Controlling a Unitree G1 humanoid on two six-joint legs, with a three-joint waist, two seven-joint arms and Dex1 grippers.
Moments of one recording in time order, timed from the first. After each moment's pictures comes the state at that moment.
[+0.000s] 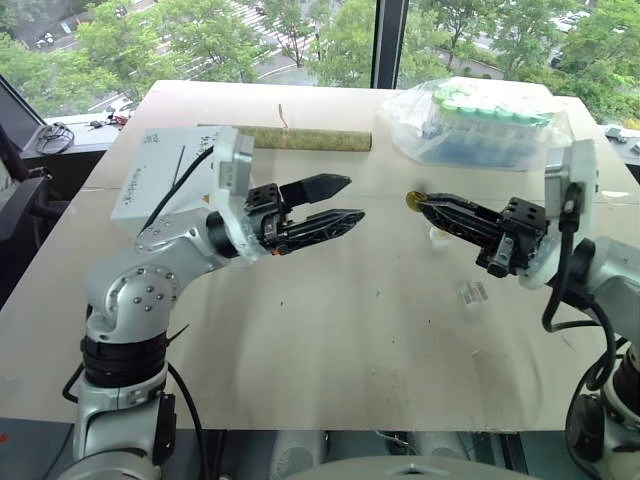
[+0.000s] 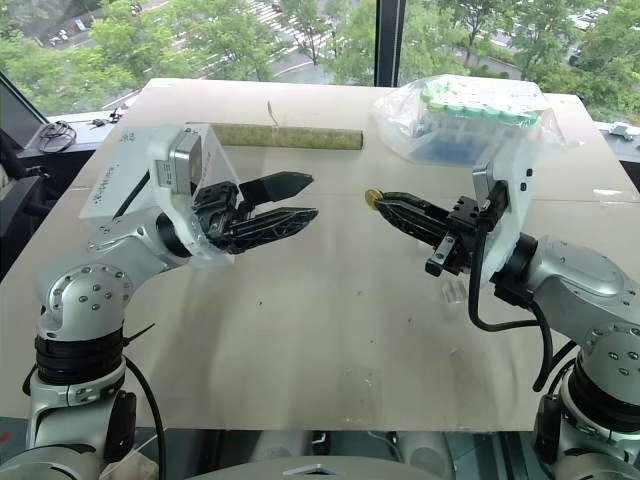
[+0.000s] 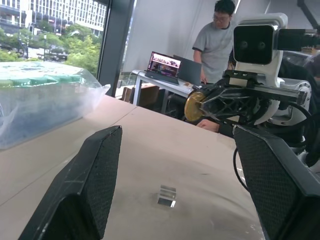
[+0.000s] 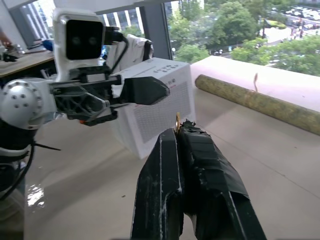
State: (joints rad) left arm -0.49 0.61 0.15 -0.37 -1.05 0.79 -0.86; right arm -0.45 -0.51 -0.37 -0.80 1.24 1.17 0.31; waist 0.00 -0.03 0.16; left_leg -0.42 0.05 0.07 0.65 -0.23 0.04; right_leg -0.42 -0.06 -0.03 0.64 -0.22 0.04
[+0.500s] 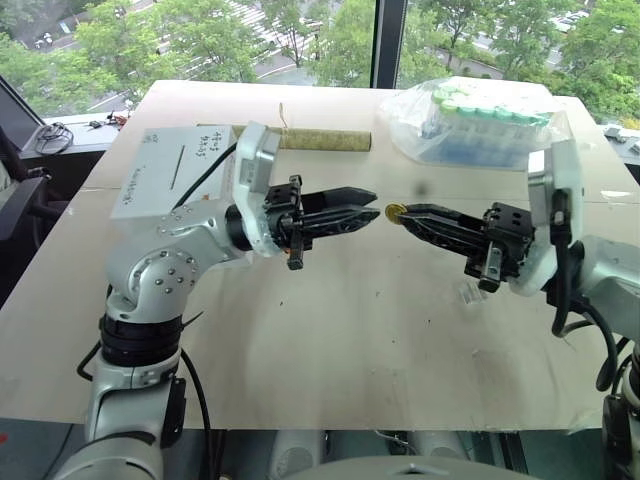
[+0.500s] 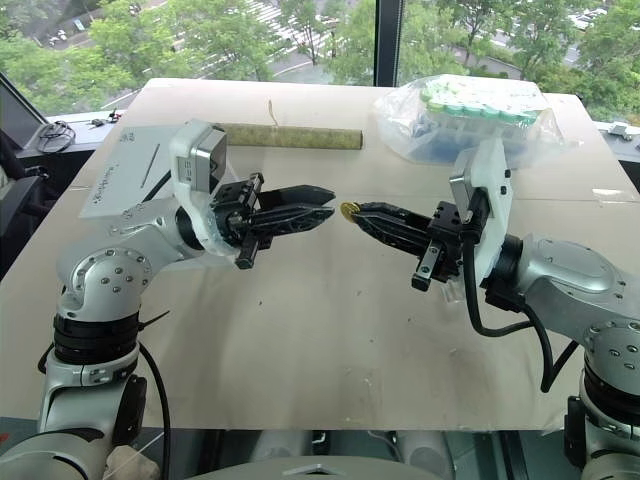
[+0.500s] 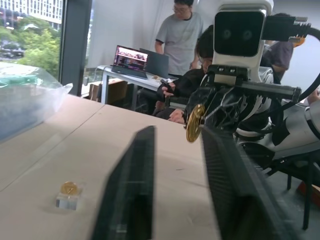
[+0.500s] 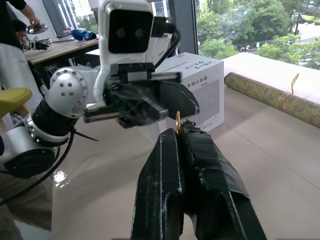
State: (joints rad) left arm -0.59 0.59 0.06 -0.31 -1.00 0.79 -0.98; right arm -0.45 -0.65 -0.22 -0.78 1.34 1.02 0.27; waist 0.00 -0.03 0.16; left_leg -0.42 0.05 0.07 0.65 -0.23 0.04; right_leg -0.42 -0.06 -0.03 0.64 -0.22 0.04
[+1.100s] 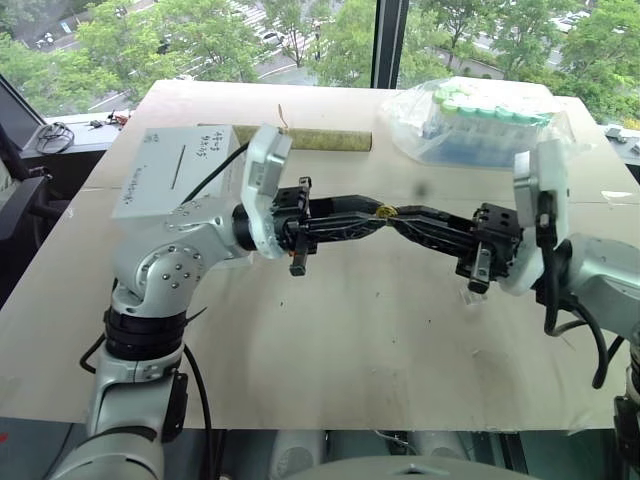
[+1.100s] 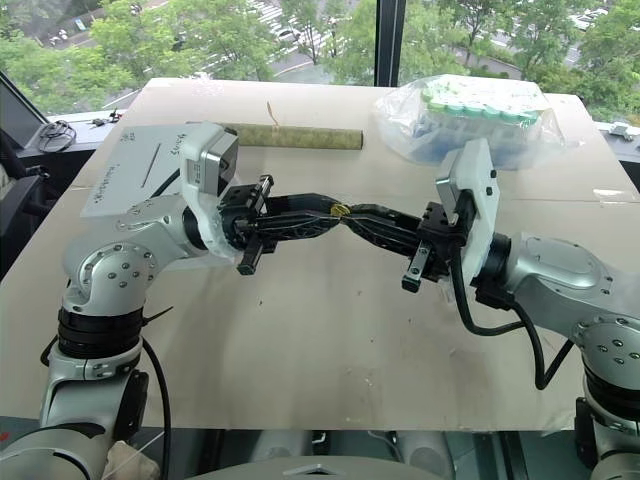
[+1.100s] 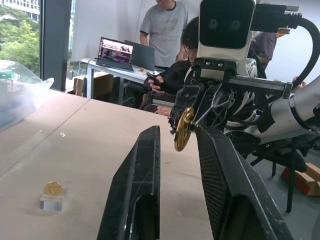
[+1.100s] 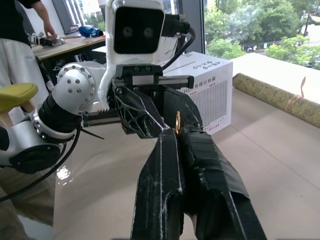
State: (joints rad) left arm -0.61 0.59 0.03 -0.30 -0.99 0.81 -1.03; right arm -0.46 -0.70 -0.14 -0.77 1.33 0.93 0.27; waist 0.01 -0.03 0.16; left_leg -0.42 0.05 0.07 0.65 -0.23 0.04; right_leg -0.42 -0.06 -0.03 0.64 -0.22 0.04
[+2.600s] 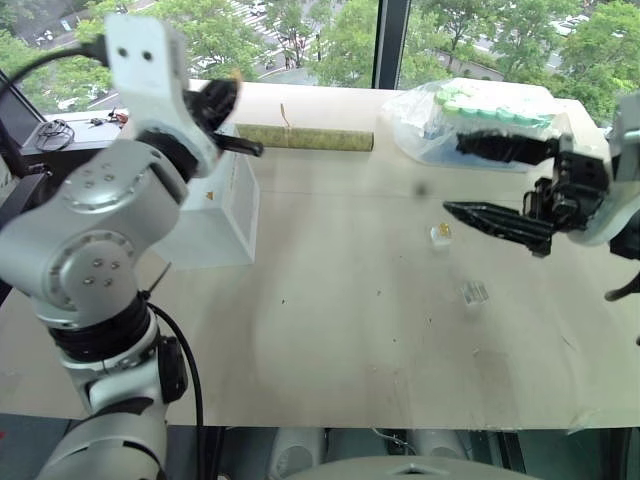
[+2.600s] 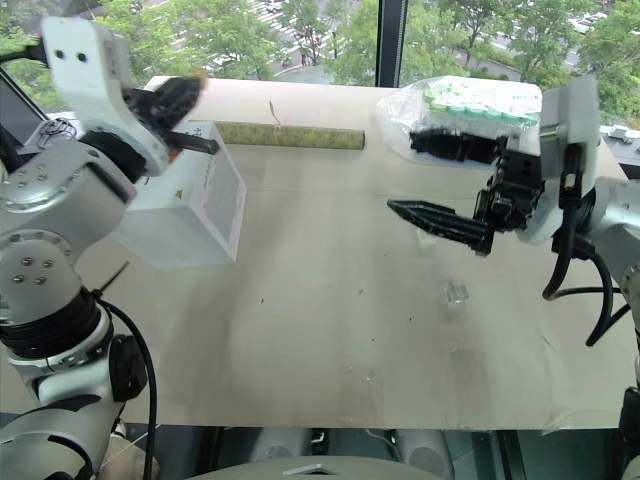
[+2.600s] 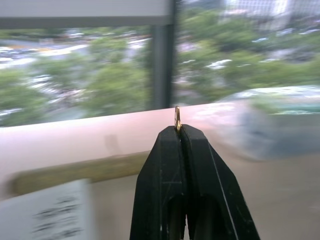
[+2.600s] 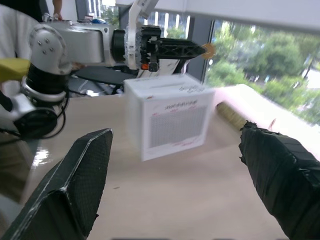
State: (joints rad) left arm -0.79 0.61 0.33 -0.58 -0.76 1.27 0.21; right arm -0.52 -0.88 -0.21 -0.48 1.05 0.62 0.83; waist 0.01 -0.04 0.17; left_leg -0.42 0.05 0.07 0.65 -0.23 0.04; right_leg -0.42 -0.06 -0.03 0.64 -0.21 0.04
